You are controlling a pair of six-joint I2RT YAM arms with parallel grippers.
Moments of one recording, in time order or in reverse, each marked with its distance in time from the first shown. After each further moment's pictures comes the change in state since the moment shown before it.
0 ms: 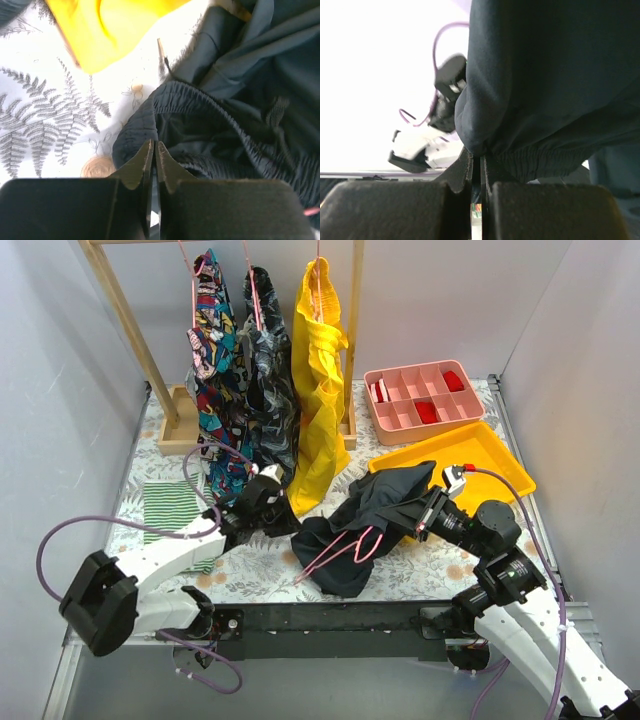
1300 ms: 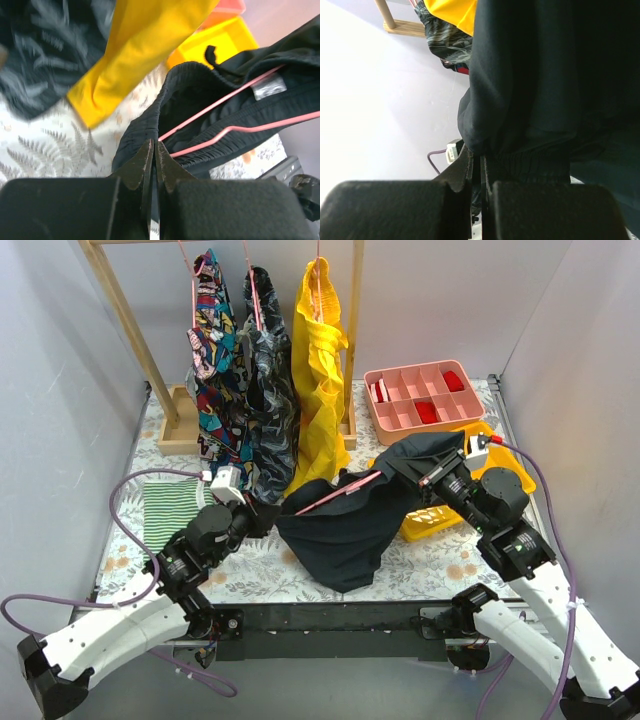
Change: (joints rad) left arm -0.108 -0.622 -0.158 0.043 -0.305 0.090; right arm 0.000 0.200 0.275 -0.060 0.327 0.047
